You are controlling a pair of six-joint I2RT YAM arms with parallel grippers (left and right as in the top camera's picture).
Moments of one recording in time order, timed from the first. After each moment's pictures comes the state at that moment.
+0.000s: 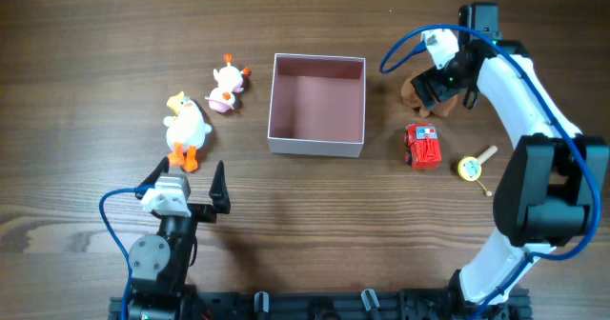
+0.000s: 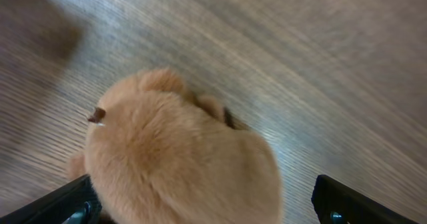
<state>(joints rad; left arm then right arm) -0.13 0.01 0.02 -0.10 -0.01 -0.11 -0.02 1.96 1.44 -0.70 -0.01 -0.57</state>
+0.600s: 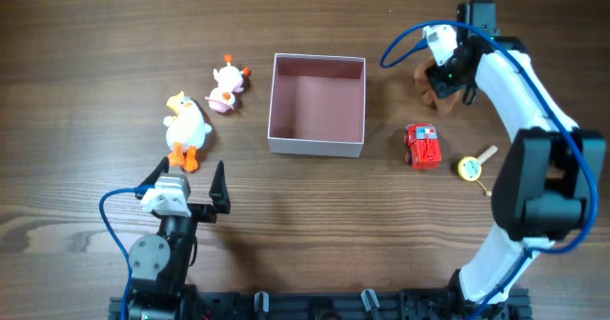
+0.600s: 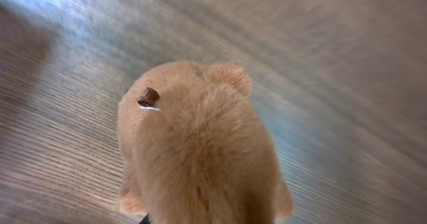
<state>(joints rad) -0.13 0.01 0.02 -0.10 -0.01 -0.11 -0.02 1.97 1.48 -0.70 0.04 -0.52</state>
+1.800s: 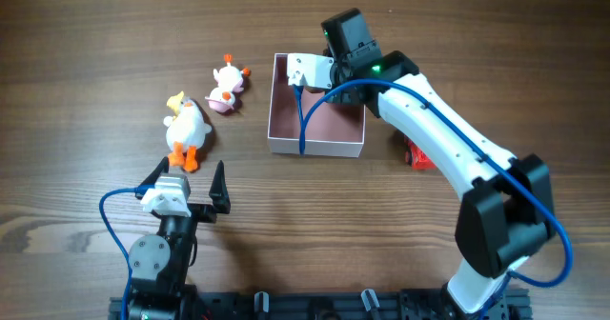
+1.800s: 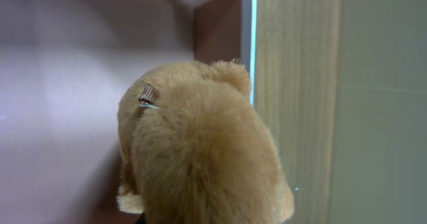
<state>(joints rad) -0.13 0.01 0.02 -0.10 -0.01 -0.11 0.51 1.88 1.51 -0.58 0.06 -1.10</state>
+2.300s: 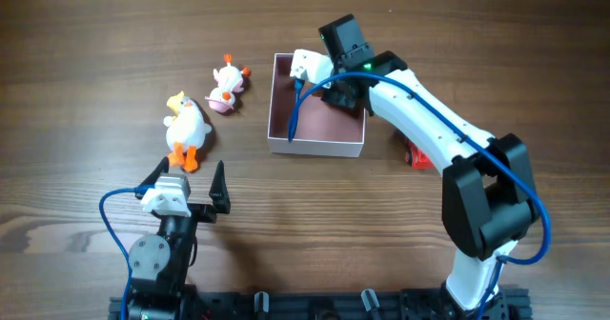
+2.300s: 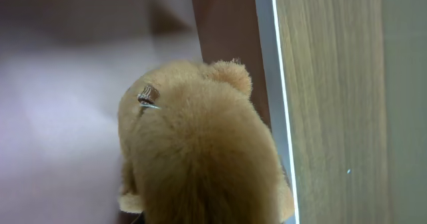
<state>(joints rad) -0.13 0.01 0.02 -0.10 -0.01 -0.11 0.48 1.98 1.51 -0.56 0.10 -0.90</state>
